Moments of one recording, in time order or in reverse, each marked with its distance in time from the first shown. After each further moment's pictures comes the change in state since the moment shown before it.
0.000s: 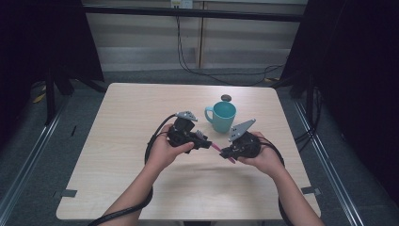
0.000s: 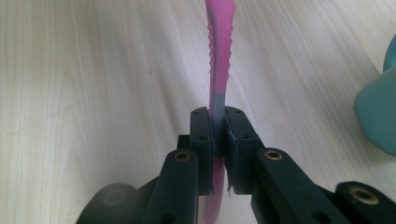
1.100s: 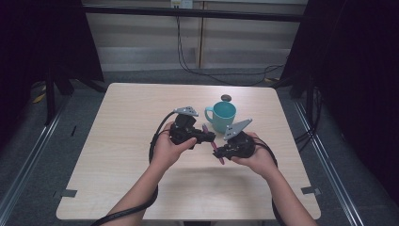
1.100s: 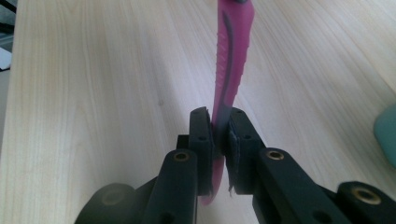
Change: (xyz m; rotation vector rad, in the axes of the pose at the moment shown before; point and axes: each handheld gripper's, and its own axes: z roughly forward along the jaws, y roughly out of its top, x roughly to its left) left arm -0.010 0.014 -0.005 -0.087 -0.034 -0.006; right arm 0.006 0.010 0.010 -0.075 0.021 0.044
